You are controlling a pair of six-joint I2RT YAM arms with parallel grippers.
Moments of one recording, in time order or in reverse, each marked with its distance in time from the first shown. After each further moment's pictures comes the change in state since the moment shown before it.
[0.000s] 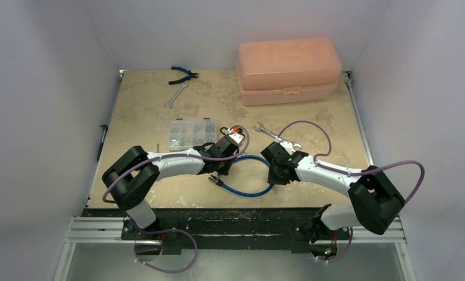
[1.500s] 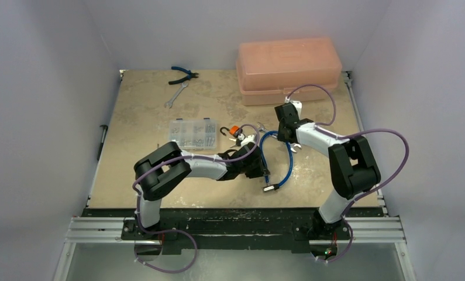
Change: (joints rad) left arm -0.156 0.251 0.123 0.401 0.166 -0.758; right arm -0.356 0.315 0.334 0.227 0.161 -0.371
